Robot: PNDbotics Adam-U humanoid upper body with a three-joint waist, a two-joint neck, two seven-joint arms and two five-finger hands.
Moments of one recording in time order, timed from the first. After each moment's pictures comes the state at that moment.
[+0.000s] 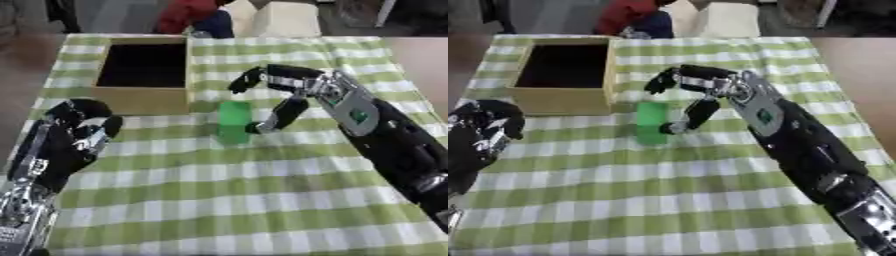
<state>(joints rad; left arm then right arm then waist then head) -0.33 0.18 -0.18 -1.69 0.12 0.07 -0.05 -0.75 -0.47 0.36 -1.21 0.42 -0.34 0.54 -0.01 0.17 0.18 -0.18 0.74</state>
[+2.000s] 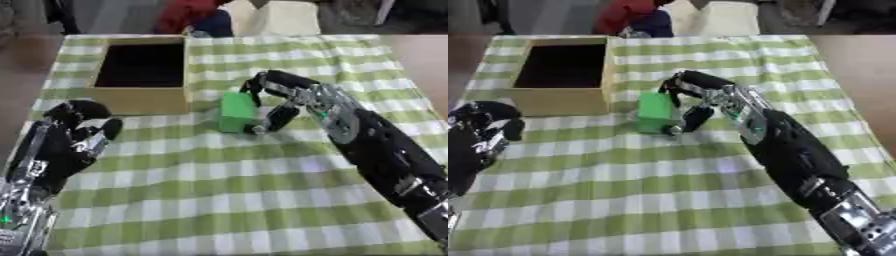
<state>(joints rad) -0.33 0.17 -0.18 -1.69 0.12 0.07 -0.05 -0.76 -0.42 0.32 -1.08 0.59 -0.31 0.32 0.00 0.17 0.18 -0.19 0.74</state>
